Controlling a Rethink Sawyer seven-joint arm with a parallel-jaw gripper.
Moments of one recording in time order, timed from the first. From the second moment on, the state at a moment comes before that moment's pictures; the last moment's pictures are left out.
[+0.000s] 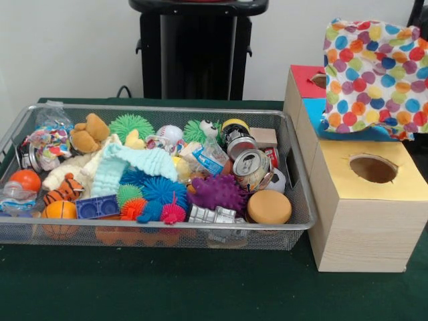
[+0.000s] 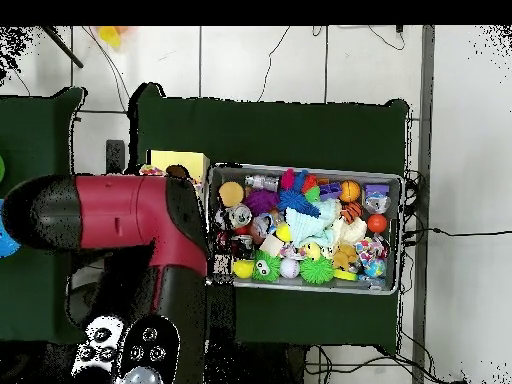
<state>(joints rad) 0.29 -0.71 -0.30 1.34 0.16 0.91 2.09</state>
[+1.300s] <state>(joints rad) 0.21 -0.59 -0.29 1.34 0.16 0.68 2.09</state>
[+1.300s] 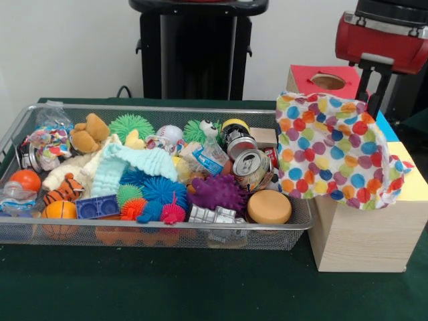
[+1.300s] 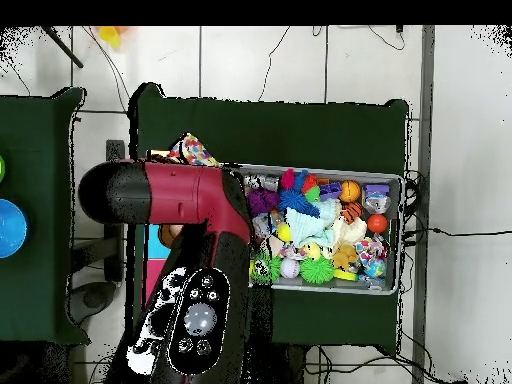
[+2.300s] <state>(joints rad) 0.23 -0.57 -0.28 1.34 0.17 0.68 2.09</state>
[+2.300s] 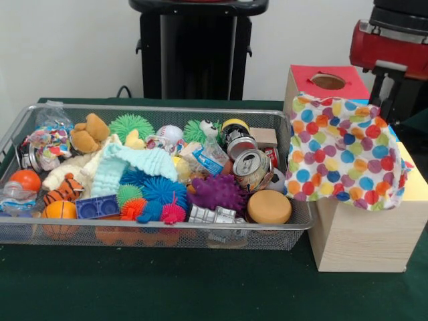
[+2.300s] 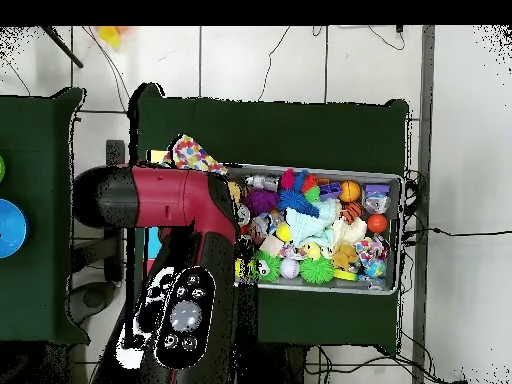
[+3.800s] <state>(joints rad) 0.23 -0.51 -0.26 1.37 0.17 0.67 2.09</state>
